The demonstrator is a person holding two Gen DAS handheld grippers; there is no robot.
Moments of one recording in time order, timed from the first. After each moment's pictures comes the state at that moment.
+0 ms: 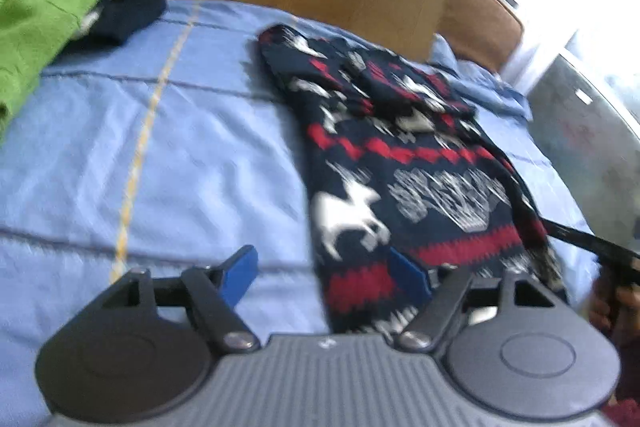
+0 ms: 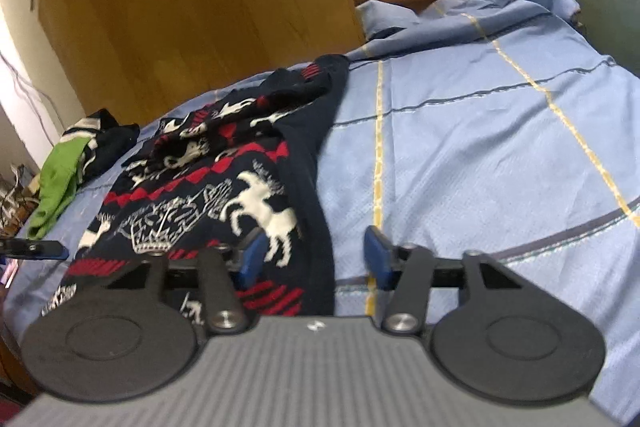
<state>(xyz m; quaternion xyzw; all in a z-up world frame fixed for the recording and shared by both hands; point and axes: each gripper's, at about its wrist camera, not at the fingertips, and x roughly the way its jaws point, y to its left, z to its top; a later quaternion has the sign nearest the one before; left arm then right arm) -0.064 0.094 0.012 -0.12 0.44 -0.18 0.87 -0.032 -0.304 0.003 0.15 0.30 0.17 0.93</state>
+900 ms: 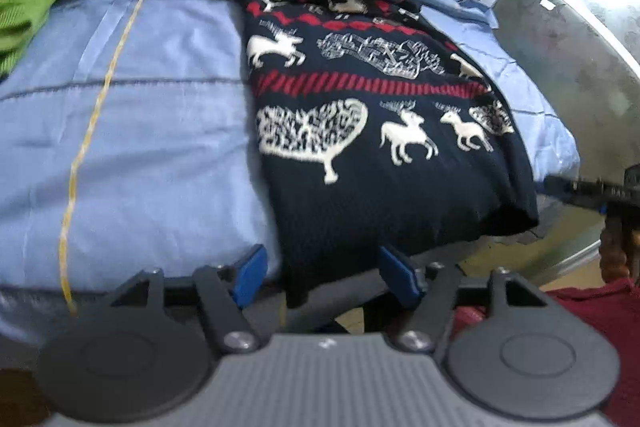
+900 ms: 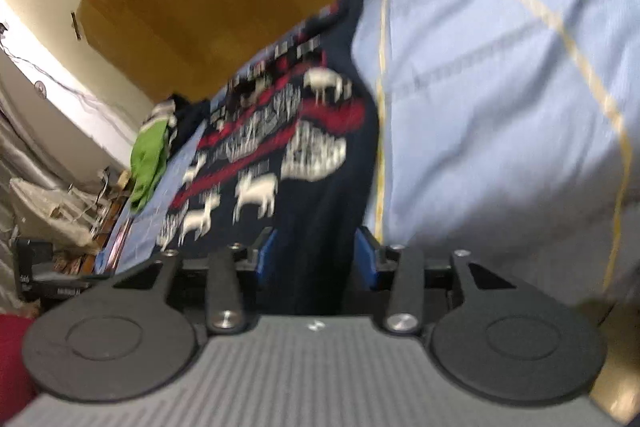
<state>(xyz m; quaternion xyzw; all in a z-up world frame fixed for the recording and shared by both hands) -0.189 0.060 0.017 -0.07 0.50 -0.19 0.84 -0.131 -0.351 -0.012 0.28 0.37 0.25 0.85</state>
